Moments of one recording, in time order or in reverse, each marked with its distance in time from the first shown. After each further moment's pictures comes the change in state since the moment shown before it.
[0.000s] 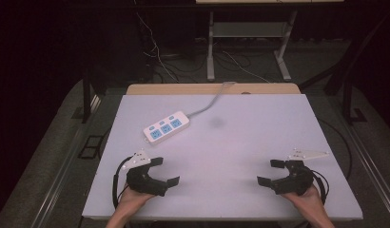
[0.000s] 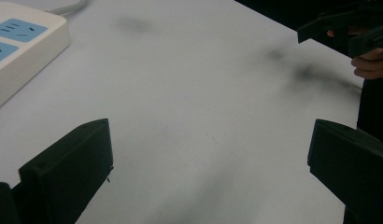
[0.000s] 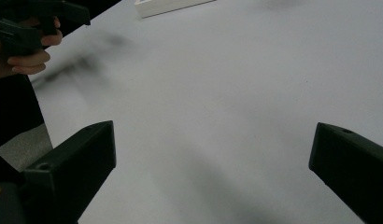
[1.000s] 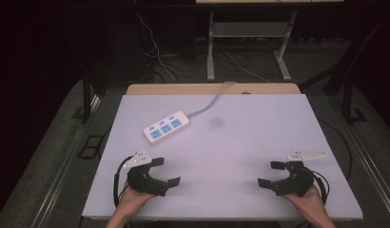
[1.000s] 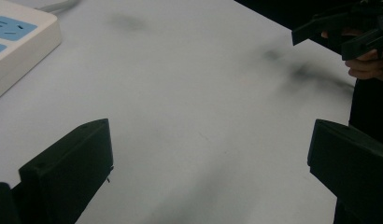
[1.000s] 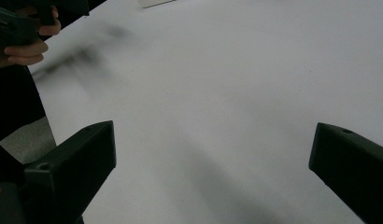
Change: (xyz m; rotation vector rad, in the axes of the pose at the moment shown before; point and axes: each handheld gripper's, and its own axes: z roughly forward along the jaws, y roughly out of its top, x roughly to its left) left arm -0.002 0.003 0.001 0.015 -0.019 -0.005; right arm 0.000 -0.002 -0.001 0.029 0.008 0.004
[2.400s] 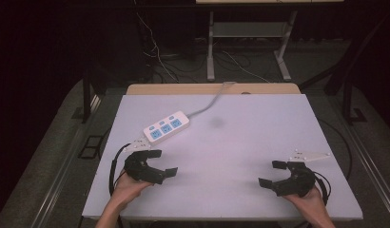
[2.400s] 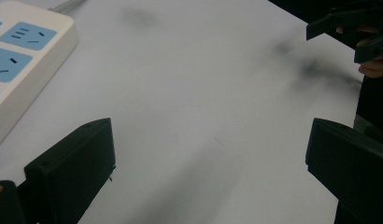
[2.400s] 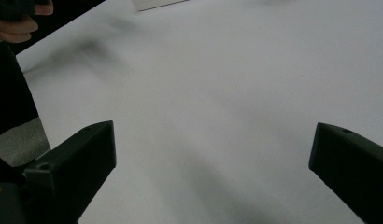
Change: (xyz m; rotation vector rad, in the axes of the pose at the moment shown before) left arm 0.015 0.033 -0.004 0.098 0.009 -0.008; right arm 0.002 -0.001 -0.003 -0.016 -0.028 -0.014
